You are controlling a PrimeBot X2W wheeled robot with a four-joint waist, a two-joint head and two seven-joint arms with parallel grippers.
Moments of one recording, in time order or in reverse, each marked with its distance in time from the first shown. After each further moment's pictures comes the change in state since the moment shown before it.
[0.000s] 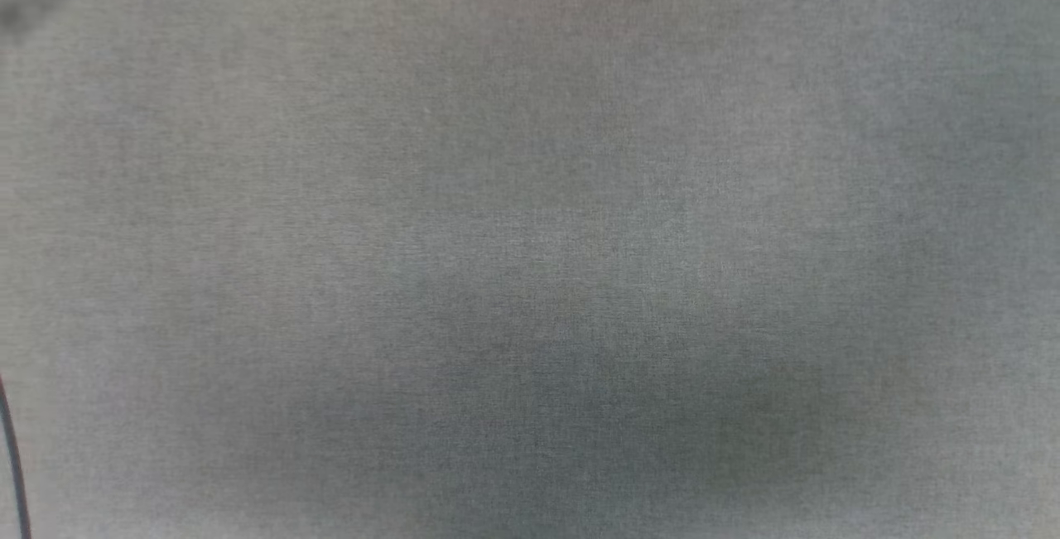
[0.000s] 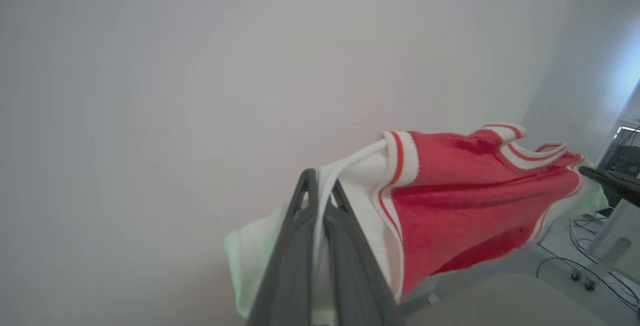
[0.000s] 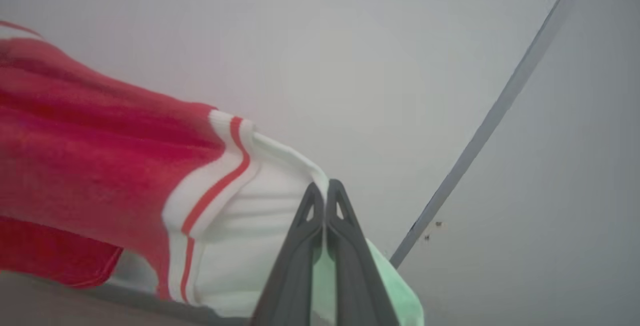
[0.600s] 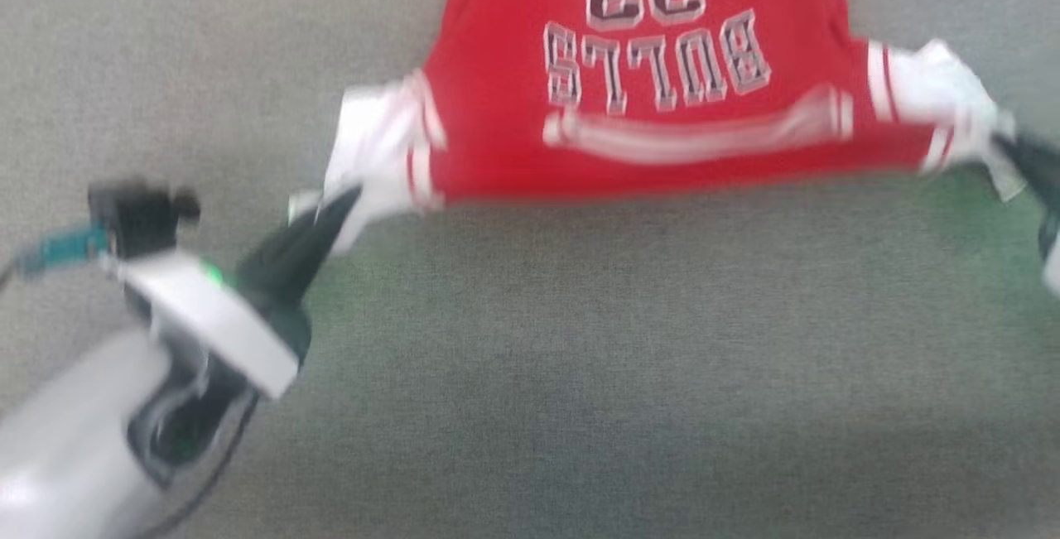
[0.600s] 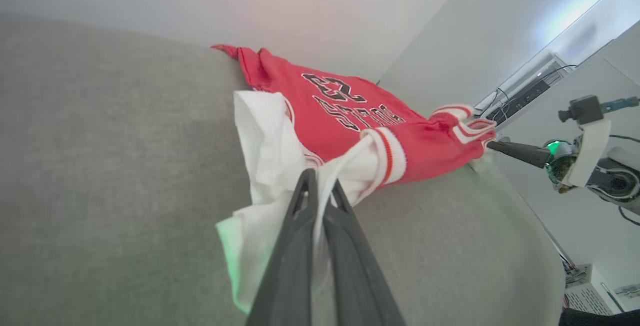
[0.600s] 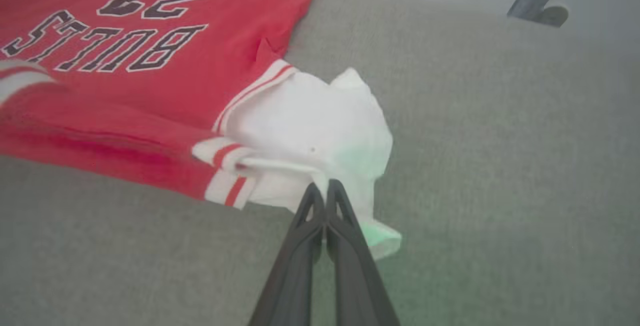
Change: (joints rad) left arm 0.952 0.279 -0.026 -0.627 -0.082 0.000 -0.064; right arm 0.912 -0.257 0.084 -0.559 0.416 -0.002 0.175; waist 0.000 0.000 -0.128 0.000
